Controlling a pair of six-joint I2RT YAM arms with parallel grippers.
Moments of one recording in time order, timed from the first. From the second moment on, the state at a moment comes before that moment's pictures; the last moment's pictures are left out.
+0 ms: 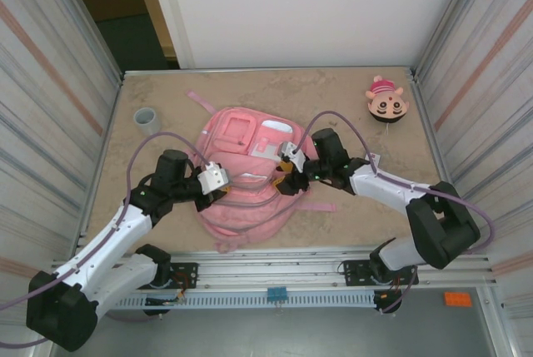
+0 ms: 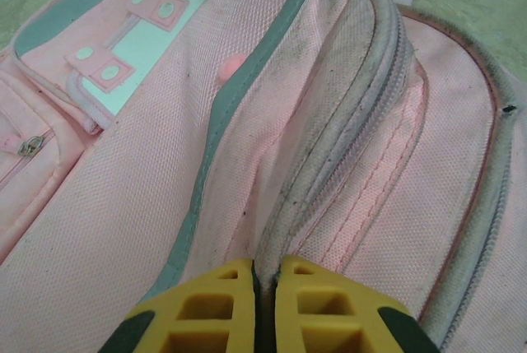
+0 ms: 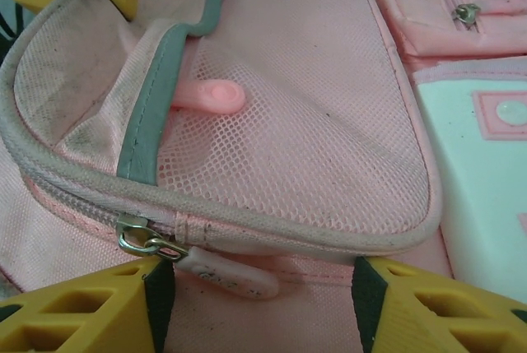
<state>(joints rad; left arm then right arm) -0.43 0.88 0.57 -0.42 0.51 0.65 0.58 1.43 0.75 -0.02 -0.70 -0.30</state>
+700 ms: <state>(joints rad) -0.43 0.88 0.57 -0.41 0.50 0.66 0.61 1.39 0.74 -0.08 -0.77 -0.25</state>
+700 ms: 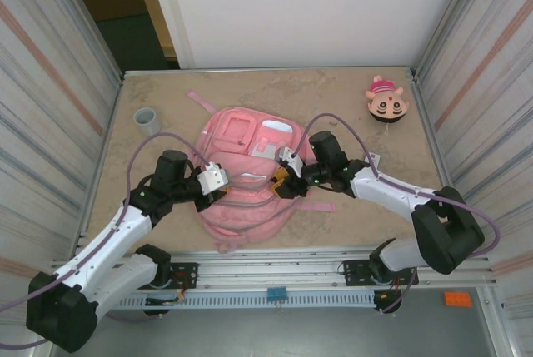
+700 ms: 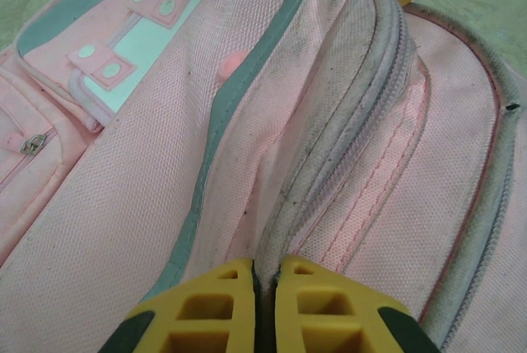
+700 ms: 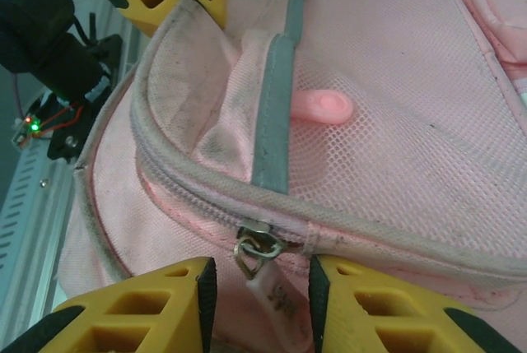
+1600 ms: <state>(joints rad) -0.43 0.88 0.57 -0.38 0.47 0.59 0.80 1.34 0.83 -0.18 -0.64 0.24</state>
